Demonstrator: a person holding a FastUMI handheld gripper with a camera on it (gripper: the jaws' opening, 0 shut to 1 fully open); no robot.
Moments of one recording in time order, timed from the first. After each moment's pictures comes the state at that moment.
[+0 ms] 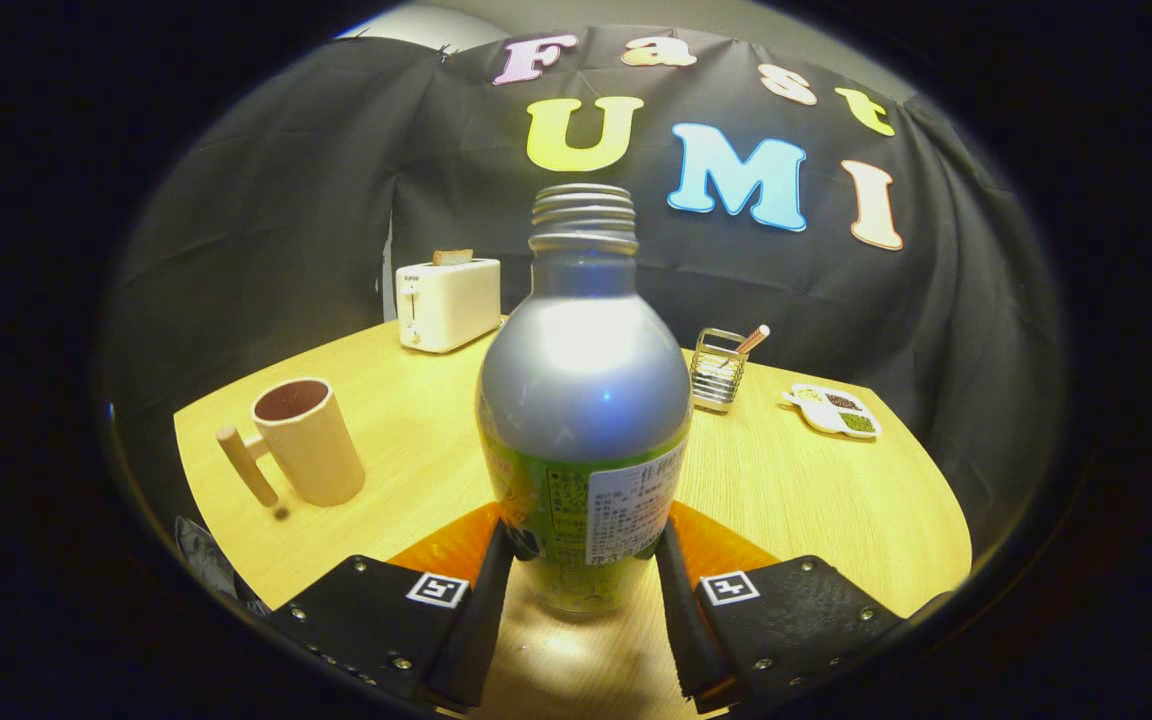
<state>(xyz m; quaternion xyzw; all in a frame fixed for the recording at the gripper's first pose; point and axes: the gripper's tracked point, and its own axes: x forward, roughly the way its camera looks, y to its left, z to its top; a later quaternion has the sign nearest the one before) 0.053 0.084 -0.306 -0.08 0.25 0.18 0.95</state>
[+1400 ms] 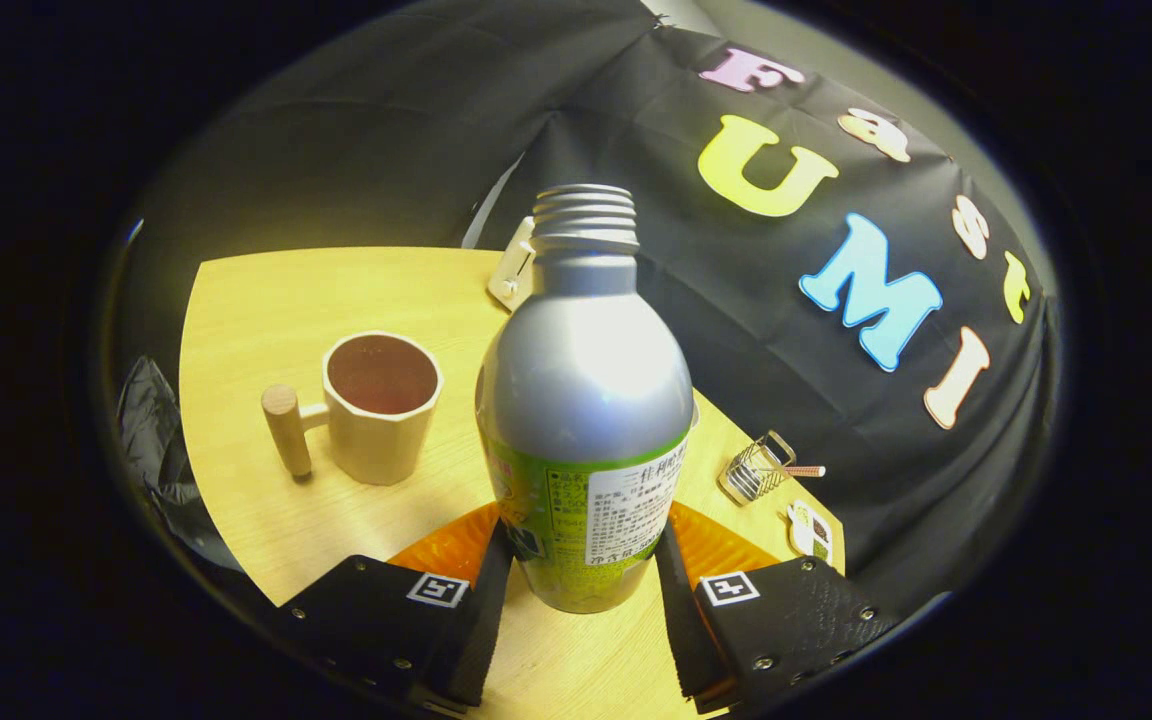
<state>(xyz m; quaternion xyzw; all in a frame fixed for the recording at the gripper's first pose) 0.043 0.171 -0.281 -0.34 0.24 0.26 0.87</state>
